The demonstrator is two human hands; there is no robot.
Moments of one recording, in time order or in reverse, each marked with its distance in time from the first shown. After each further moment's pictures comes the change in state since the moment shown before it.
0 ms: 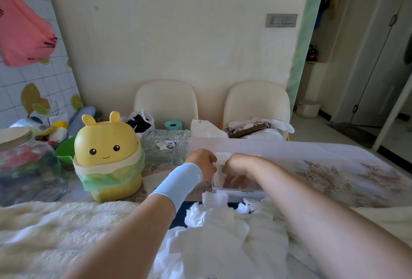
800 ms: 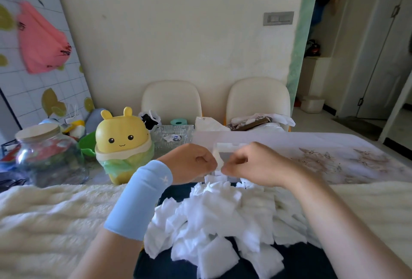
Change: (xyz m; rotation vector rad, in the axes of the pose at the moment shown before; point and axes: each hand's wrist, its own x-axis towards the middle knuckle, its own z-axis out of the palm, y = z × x) left_hand -0.131 0.016 -0.058 0.032 -0.111 0.221; right_hand -0.164 0.041 0.003 -0.055 0.232 -0.570
